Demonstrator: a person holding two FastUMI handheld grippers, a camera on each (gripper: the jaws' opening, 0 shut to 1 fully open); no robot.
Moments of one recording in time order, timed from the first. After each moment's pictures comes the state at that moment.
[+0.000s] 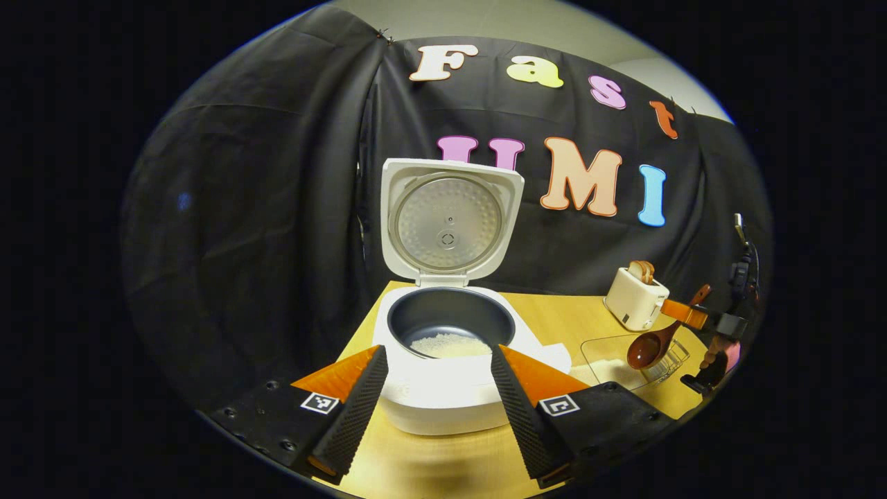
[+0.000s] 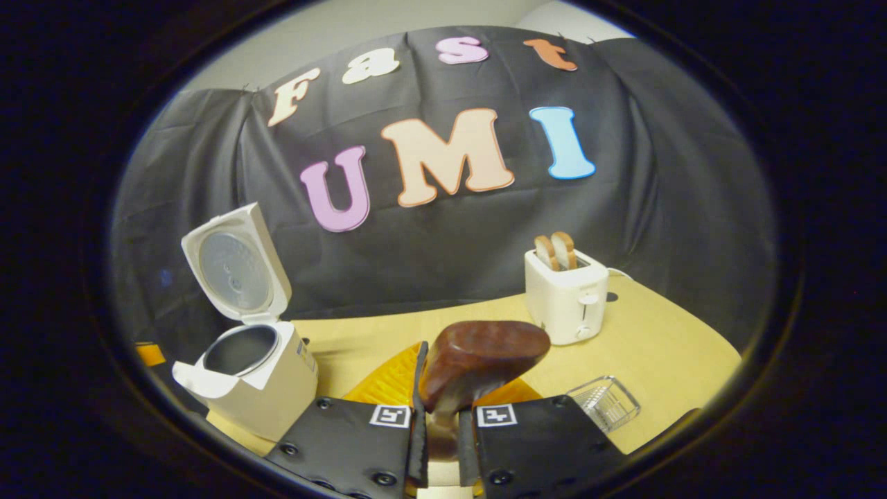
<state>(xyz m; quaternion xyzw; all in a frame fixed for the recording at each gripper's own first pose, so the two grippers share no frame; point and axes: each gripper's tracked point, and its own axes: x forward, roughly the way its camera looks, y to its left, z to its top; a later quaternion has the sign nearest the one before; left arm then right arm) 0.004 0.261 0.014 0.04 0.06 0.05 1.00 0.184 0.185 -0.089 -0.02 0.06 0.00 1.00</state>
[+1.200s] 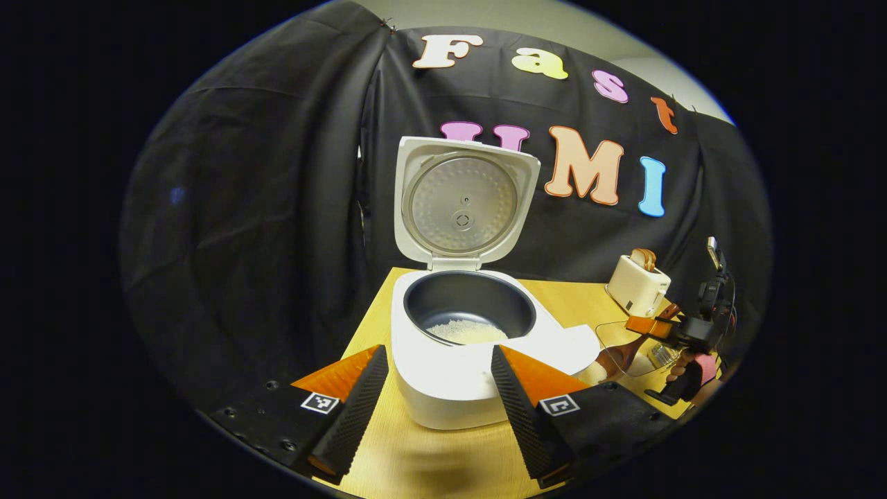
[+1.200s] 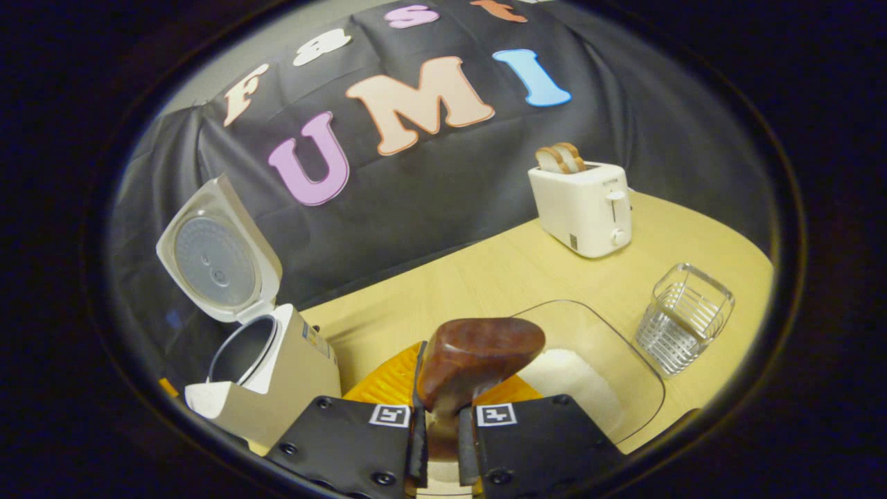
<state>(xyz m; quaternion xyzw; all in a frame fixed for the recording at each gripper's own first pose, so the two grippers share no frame) 0.010 0.290 -0.006 0.03 0.09 0.03 1.00 0.203 0.225 -0.176 0.14 0.14 -0.04 0.98</state>
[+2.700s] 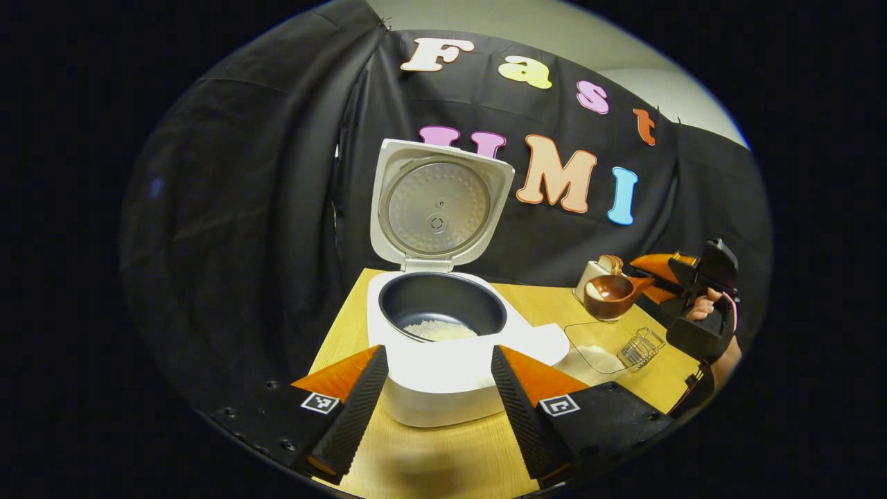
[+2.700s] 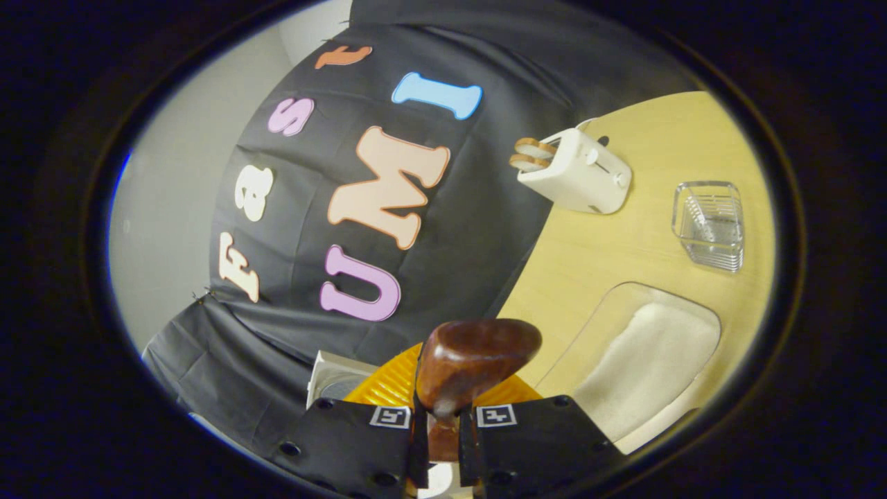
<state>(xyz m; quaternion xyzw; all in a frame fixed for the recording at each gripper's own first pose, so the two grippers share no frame) -0.002 0.277 -0.006 0.01 0.08 -0.04 1.00 0.179 0.273 -0.034 0.46 0.05 0.04 0.89</state>
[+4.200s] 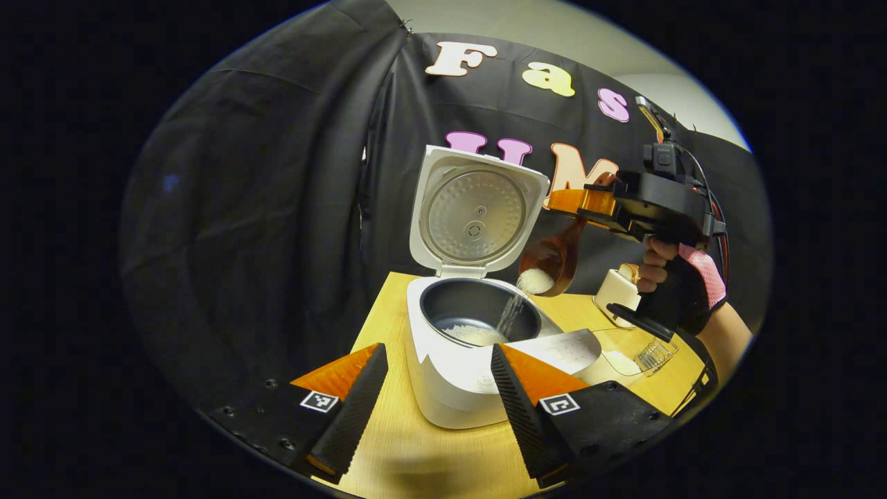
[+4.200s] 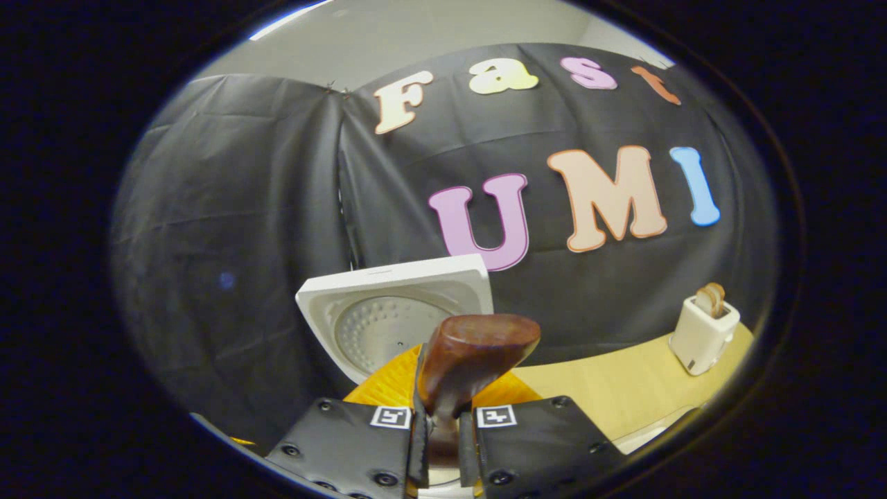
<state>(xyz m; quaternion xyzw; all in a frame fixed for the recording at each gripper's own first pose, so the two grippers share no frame) 0.000 0.325 0.004 0.00 0.07 0.00 1.00 0.218 0.526 -0.001 -0.04 -0.01 0.16 0.99</state>
